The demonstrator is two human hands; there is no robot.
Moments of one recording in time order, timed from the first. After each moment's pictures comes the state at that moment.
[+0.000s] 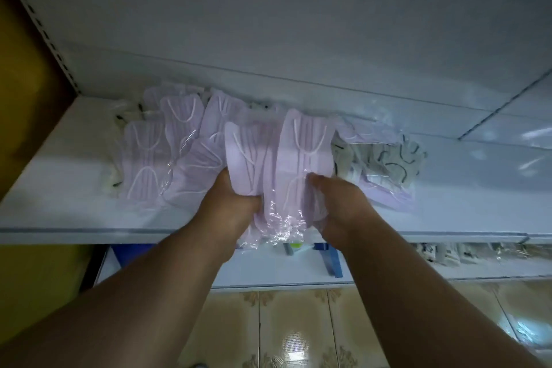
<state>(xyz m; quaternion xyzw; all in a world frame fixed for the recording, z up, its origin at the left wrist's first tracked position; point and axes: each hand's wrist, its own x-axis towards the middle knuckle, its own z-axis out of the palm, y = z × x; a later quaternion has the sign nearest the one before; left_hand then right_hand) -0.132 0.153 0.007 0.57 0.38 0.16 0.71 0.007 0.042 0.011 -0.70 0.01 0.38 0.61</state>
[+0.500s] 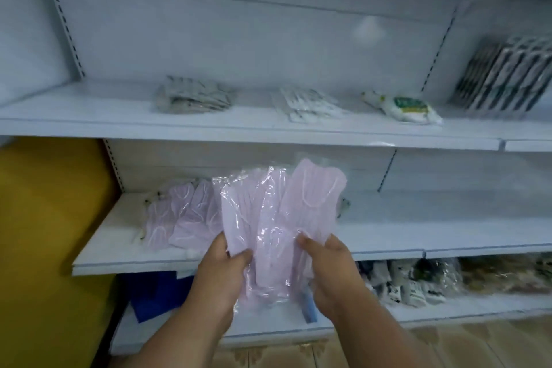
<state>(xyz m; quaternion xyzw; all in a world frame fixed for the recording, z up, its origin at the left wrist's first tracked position) -0.238 -0.110 0.202 0.56 0.39 0.24 0.69 -0.121 -0.227 0.223 -0.65 -0.06 0.32 0.69</state>
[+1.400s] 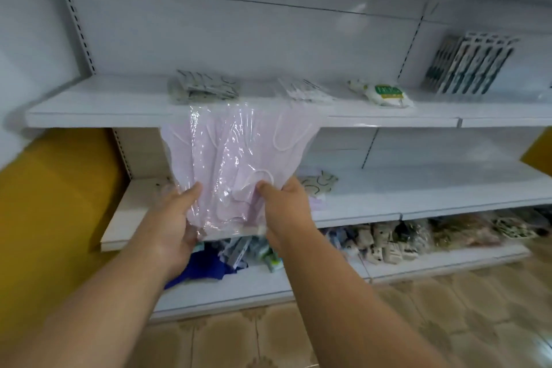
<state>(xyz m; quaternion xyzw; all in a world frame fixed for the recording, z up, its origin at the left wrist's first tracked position) -0.364 -0.069 0.301 0.45 0.32 0.29 0.78 -0.253 -0.182 0.320 -0.65 -0.12 0.24 0.71</state>
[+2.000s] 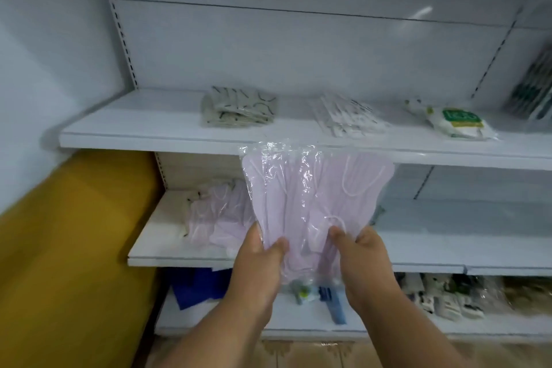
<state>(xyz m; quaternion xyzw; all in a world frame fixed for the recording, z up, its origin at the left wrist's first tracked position) -0.253 -0.088 0.265 0.54 0.35 0.30 0.70 -0.142 -0.185 0.282 -0.72 -0.12 0.22 0.65</state>
